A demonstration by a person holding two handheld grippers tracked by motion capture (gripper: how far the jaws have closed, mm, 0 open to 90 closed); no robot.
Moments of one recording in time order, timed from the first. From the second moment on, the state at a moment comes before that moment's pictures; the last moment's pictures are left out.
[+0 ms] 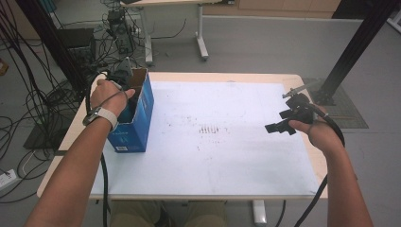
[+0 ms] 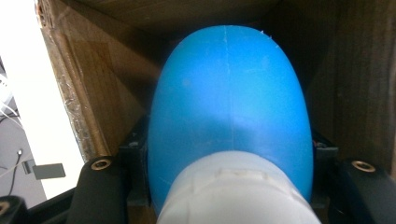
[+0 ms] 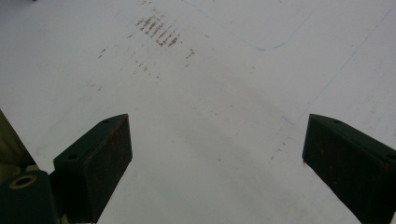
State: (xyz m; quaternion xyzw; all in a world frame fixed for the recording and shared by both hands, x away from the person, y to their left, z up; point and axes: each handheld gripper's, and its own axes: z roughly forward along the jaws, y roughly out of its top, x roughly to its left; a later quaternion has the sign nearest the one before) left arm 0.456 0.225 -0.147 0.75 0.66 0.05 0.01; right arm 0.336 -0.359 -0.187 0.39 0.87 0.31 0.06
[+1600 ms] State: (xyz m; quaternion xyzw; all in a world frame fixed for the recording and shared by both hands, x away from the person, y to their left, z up) left arm 0.455 0.226 -0.147 0.75 0.66 0.05 0.01; right arm 0.335 -0.359 -0.185 0.39 0.87 0.31 0.07
